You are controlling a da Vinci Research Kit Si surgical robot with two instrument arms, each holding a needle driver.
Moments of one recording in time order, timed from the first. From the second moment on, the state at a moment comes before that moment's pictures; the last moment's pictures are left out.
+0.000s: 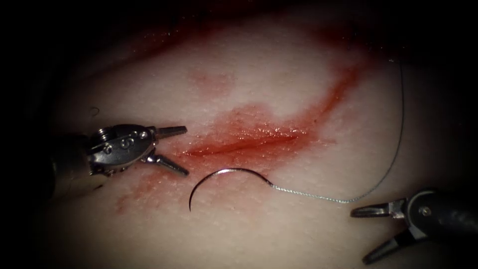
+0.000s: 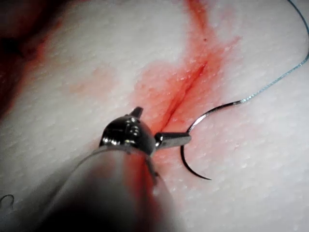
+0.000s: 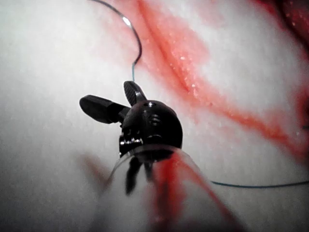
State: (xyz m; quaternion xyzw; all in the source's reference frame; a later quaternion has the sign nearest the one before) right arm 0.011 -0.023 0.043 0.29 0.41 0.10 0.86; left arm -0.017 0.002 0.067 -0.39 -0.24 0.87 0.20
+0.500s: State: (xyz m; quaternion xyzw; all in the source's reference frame) right arm 0.012 -0.018 0.041 0.17 0.50 0.19 0.83; left arm -0.020 0.000 0.069 -0.27 -0.28 0.87 0.30
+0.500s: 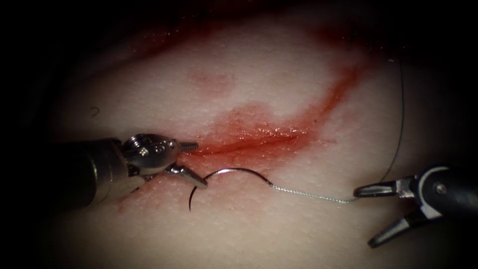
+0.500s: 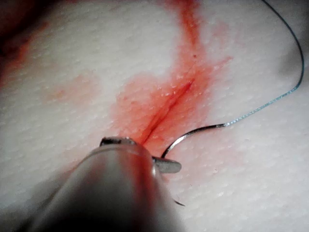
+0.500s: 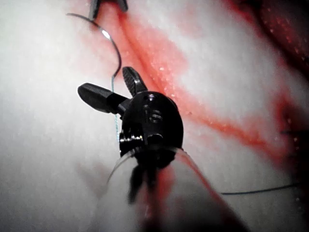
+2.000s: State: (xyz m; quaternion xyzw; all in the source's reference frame) right arm 0.017 -0.015 0.045 0.03 0.56 0.32 0.77; left arm -0.023 0.007 0.064 -0.42 -0.21 0.79 0.40
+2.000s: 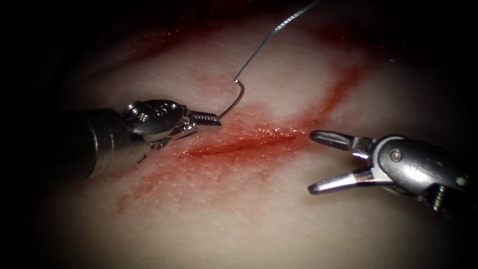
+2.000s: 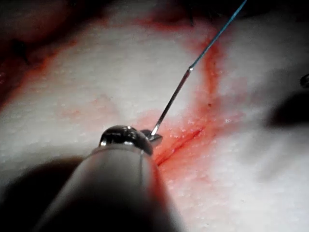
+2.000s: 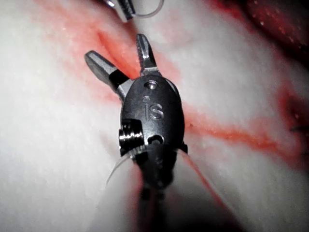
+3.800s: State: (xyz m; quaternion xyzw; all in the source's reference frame) right arm 0.025 -0.009 0.049 -0.17 0.46 0.47 0.73; left arm -0.028 0.006 0.061 -0.52 -0.11 0.72 0.45
